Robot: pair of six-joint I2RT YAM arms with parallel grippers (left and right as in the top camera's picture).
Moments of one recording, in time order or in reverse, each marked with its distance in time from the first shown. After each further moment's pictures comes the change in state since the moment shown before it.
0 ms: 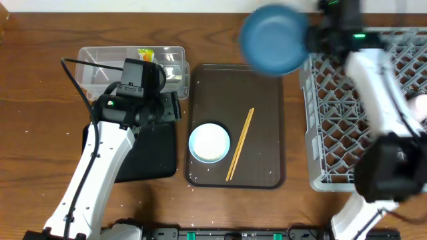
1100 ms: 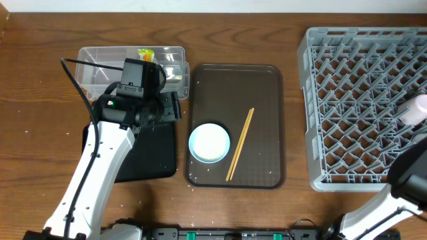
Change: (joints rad) left arm 0.000 0.000 0.000 0.001 0.000 0.000; right arm -0.489 0.103 0.019 0.743 0.918 -0.909
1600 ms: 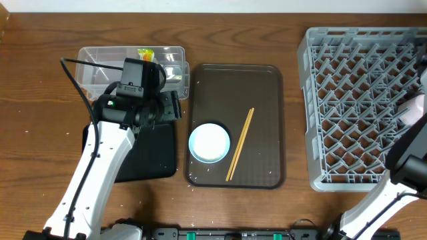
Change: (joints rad) left arm 0.000 0.000 0.000 0.010 0.000 -0.008; right arm 0.046 0.118 0.002 -0.140 0.032 0.071
